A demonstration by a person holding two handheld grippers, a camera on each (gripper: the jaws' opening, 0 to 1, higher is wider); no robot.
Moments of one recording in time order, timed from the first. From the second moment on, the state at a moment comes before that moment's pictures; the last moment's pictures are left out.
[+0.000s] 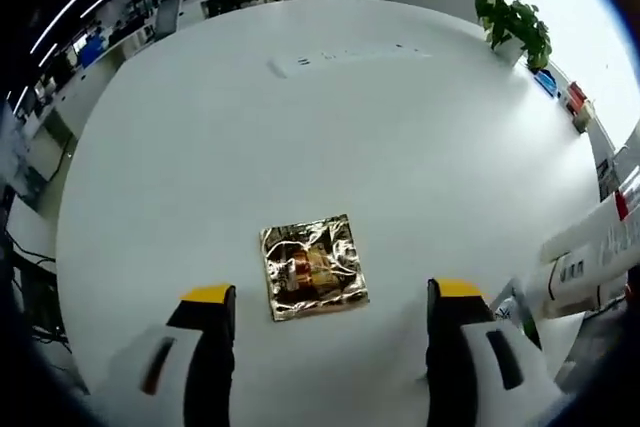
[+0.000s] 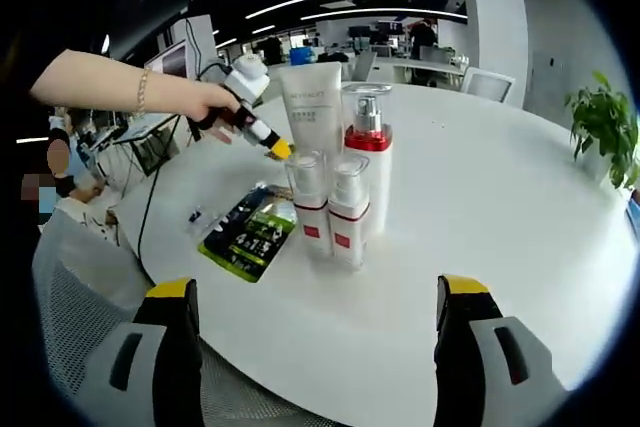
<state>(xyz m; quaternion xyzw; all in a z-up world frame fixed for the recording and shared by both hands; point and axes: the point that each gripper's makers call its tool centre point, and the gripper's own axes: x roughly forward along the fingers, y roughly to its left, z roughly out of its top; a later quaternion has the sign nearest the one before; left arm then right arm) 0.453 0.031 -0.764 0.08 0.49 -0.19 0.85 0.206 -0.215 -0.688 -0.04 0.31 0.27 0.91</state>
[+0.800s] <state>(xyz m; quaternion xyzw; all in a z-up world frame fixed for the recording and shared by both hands) 0.454 0.037 -0.763 0.12 0.48 -0.18 0.85 0.206 -0.215 -0.690 -0.05 0.31 0.27 0.91</state>
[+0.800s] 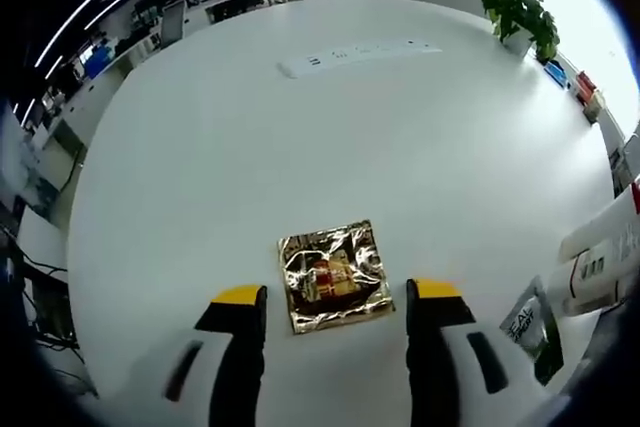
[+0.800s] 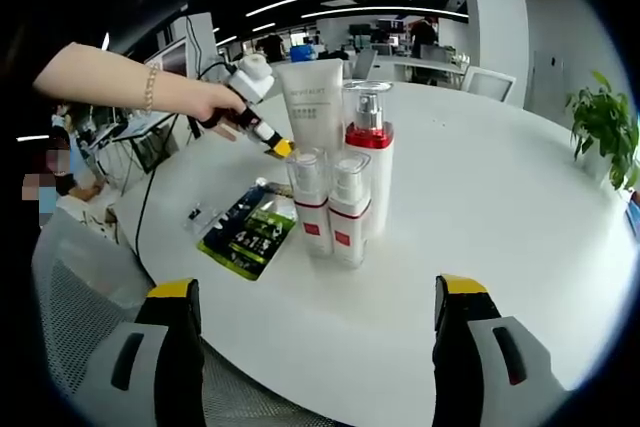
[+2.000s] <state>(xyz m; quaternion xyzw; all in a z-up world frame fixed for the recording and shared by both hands) 0.458 0.066 -0.760 0.14 0.46 -0.19 0.85 0.205 -0.213 -0.688 -0.05 0.31 0.27 0.91</state>
